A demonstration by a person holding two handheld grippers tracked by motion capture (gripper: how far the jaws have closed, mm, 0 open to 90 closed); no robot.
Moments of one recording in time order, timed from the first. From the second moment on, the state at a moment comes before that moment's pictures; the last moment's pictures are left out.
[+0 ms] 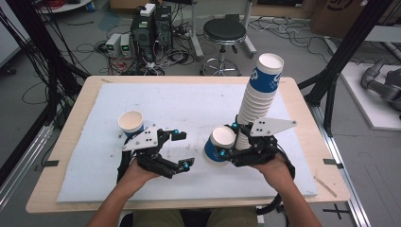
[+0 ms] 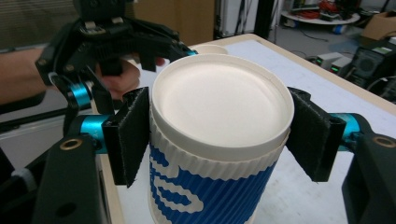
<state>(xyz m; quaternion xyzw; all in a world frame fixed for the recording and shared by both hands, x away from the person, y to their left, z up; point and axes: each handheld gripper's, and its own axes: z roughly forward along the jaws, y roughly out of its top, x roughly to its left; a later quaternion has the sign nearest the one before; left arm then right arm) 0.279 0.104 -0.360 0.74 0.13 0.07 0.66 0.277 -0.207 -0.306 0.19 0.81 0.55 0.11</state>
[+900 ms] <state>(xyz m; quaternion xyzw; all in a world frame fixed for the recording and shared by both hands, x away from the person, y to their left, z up) 0.280 0.084 -0.383 0.73 0.13 0.04 0.67 0.282 -0.173 -0.316 0.18 0.79 0.59 0.04</state>
